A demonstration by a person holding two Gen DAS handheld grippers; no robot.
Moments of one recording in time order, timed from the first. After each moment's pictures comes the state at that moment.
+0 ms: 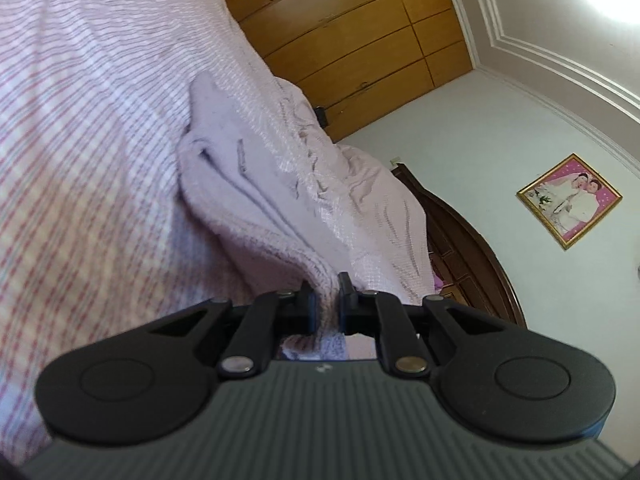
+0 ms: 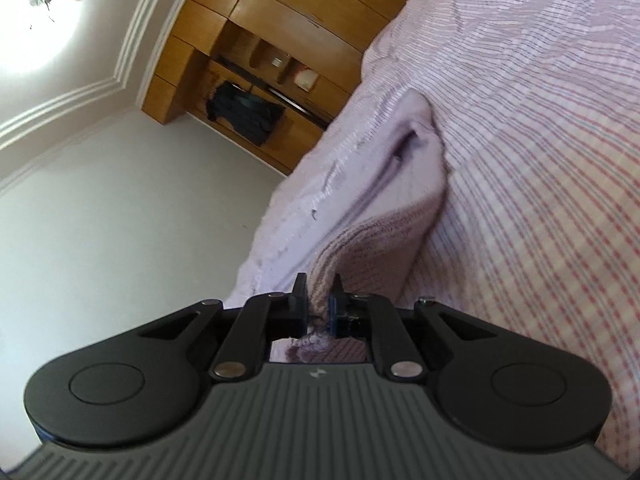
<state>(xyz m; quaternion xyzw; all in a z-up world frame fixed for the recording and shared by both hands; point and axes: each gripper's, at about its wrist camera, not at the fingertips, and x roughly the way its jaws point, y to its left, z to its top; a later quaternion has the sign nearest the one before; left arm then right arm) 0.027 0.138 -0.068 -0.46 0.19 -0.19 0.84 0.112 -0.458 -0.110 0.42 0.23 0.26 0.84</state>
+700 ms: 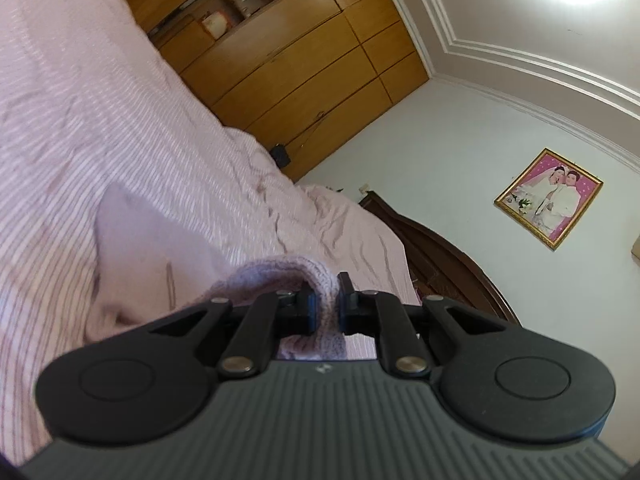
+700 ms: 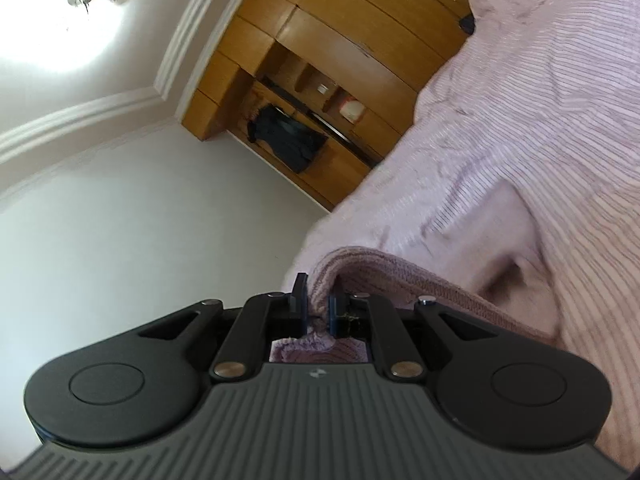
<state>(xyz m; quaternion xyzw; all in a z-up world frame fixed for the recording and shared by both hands) 0.136 0.152 0.014 -0.41 0.12 -0.22 0.88 0.241 -0.437 -0.029 0.42 0.14 0.31 0.84</state>
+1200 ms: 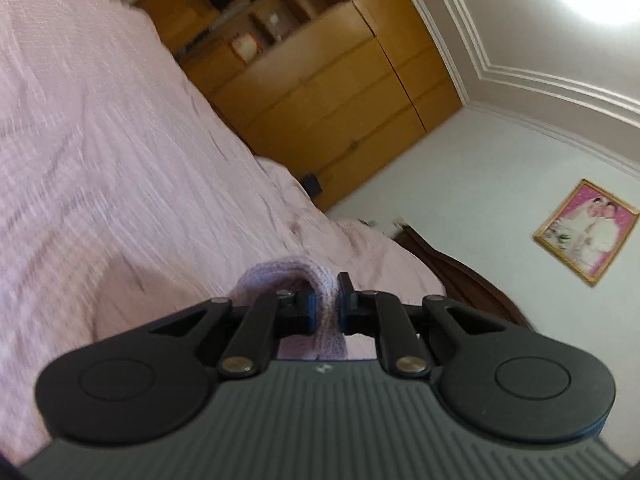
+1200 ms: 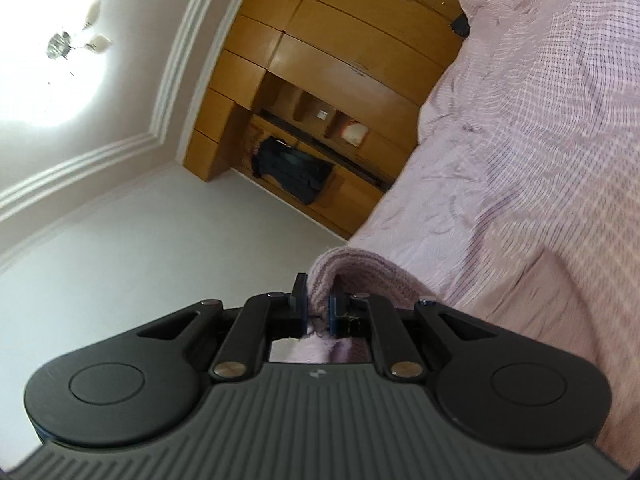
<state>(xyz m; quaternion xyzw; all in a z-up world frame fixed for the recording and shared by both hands) 0.256 0.175 0.004 -0.41 0.10 -0.16 0.89 0.401 -0.442 -0.033 0.46 0.14 0.28 0.83</state>
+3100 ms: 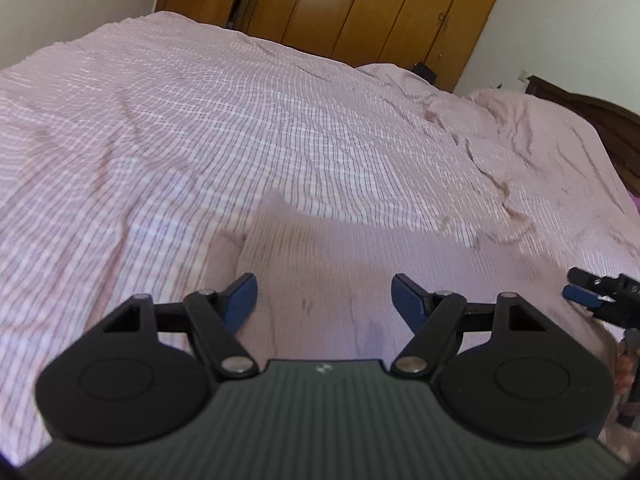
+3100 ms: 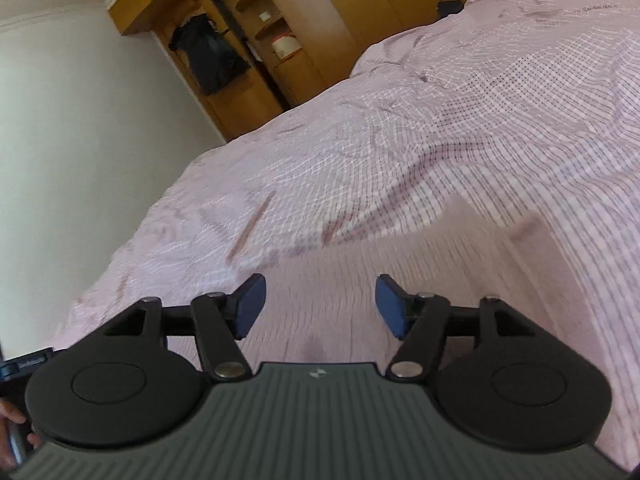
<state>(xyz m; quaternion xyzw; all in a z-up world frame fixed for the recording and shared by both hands) 0.337 0.134 -0.035 -0.17 0.29 -0.03 0.94 0.465 -0.327 -0.077 0.22 0.27 0.21 0.91</state>
